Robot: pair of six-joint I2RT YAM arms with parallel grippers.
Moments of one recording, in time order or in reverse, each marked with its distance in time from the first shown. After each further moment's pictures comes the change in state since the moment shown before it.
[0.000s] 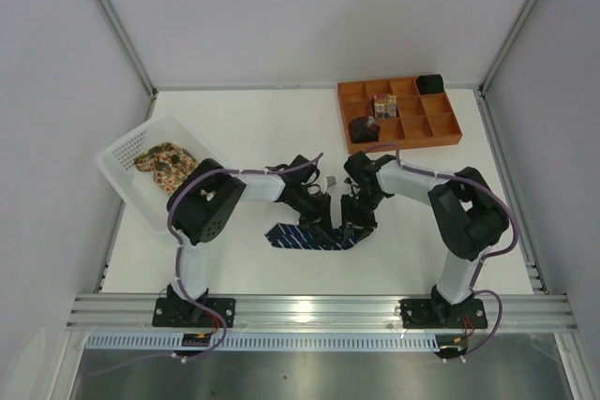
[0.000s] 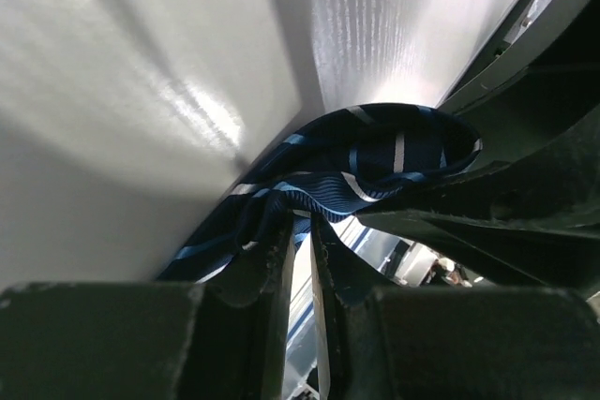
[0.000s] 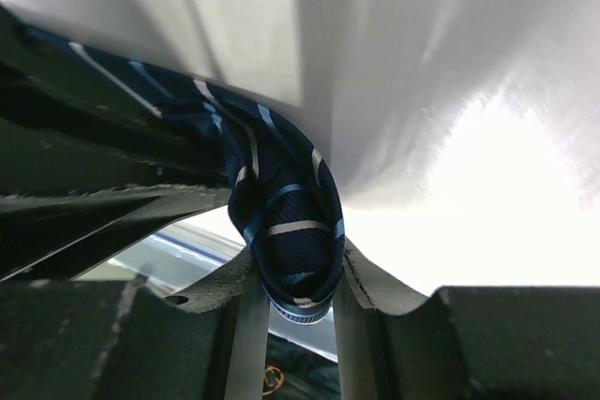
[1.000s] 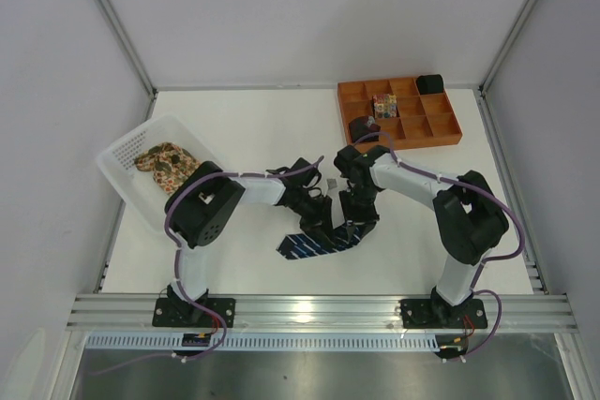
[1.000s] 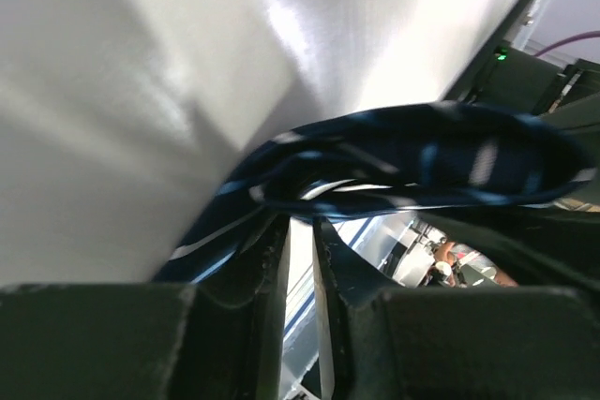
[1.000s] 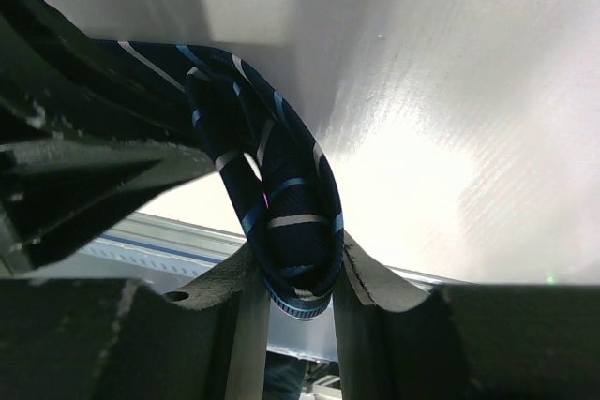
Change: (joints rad) left arm -0.032 -0.026 -0.022 0.029 -0.007 -0.050; right arm 0.078 -0.021 0.147 -0.230 0.215 -0.039
